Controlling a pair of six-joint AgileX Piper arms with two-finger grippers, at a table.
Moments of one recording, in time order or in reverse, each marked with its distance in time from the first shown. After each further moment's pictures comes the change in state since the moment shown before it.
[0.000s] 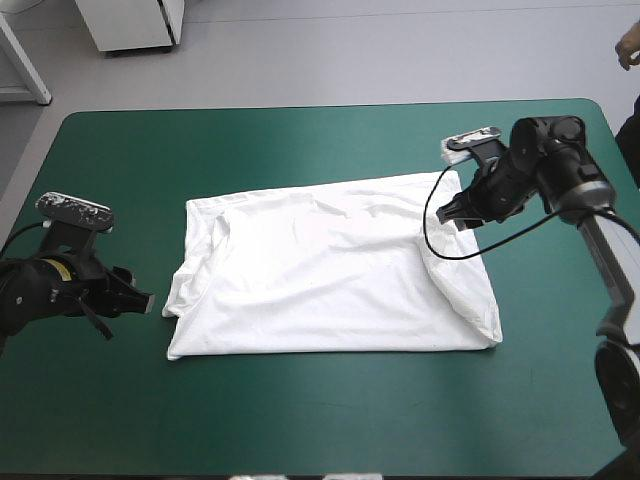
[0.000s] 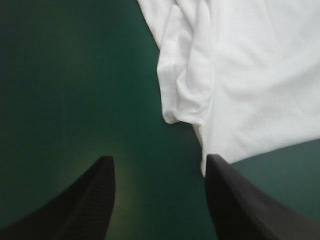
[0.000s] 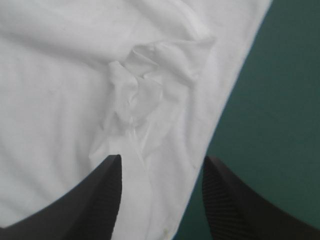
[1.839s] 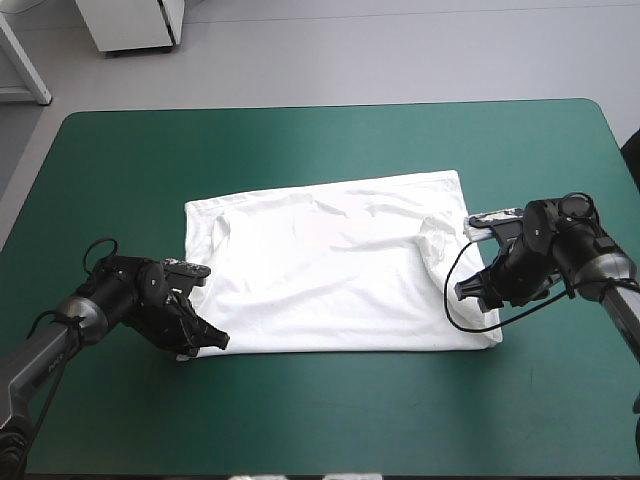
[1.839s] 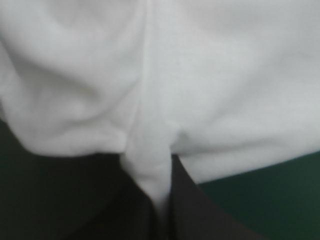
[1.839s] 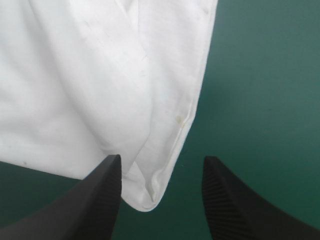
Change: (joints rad) left arm -0.056 0.454 0.389 -0.190 -0.316 -0.004; right arm -0.005 -0.220 0.505 -0.055 -0.100 0.144
